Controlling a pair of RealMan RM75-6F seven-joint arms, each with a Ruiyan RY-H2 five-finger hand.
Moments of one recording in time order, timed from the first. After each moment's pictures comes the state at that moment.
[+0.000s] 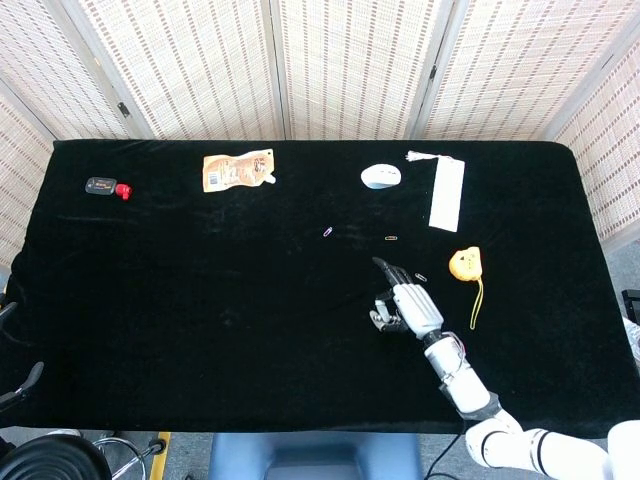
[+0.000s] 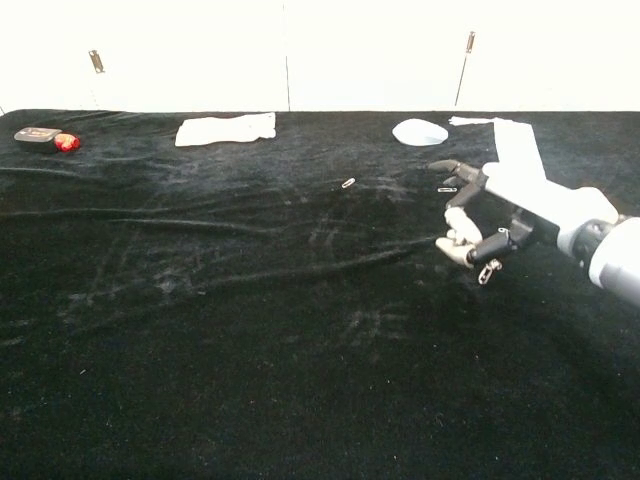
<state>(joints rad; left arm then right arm) -0.01 -1.05 -0.03 -1.50 1.66 1.73 -0.35 0.55 -1.64 0.17 -1.37 -1.34 1.00 0.23</state>
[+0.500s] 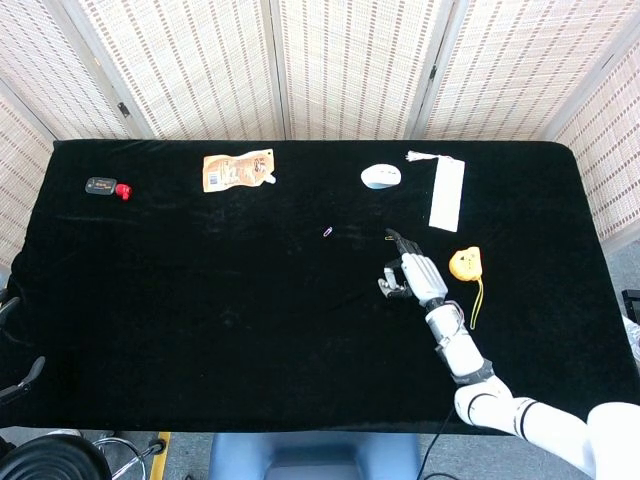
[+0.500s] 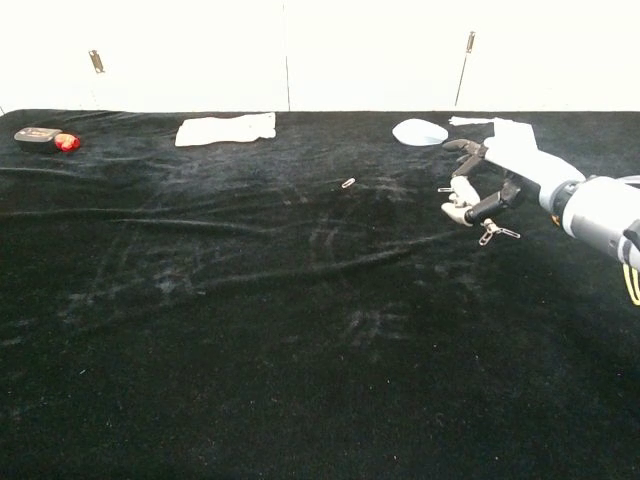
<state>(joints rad) -0.03 -1.05 -0.03 -1.50 1.62 1.68 -0.34 0.65 -1.69 0.28 -1.16 -1.19 0.87 0.25</state>
